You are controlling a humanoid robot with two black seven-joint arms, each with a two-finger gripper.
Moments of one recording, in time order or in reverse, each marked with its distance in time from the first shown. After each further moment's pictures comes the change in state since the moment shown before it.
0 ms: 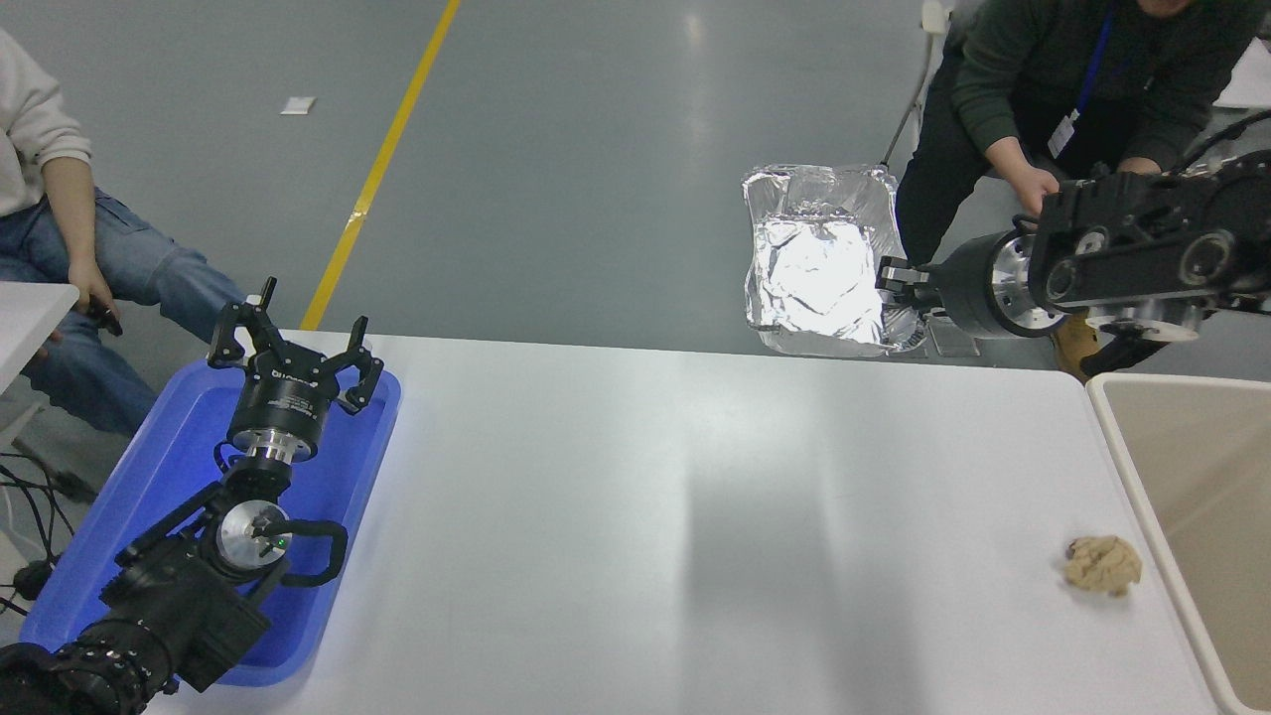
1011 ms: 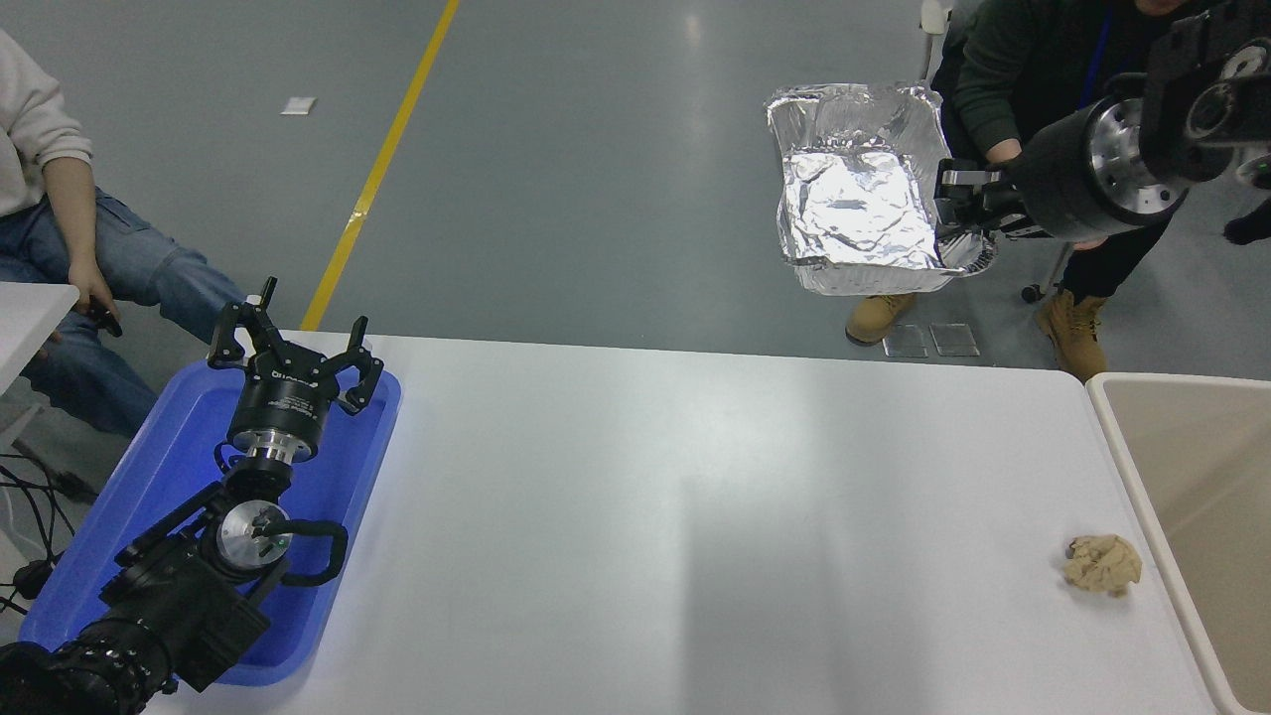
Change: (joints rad) left arm 0.000 0.000 0.000 0.000 0.000 0.000 0.000; right arm 0.206 -0.036 -0.122 0.007 -0.002 0.223 -0.001
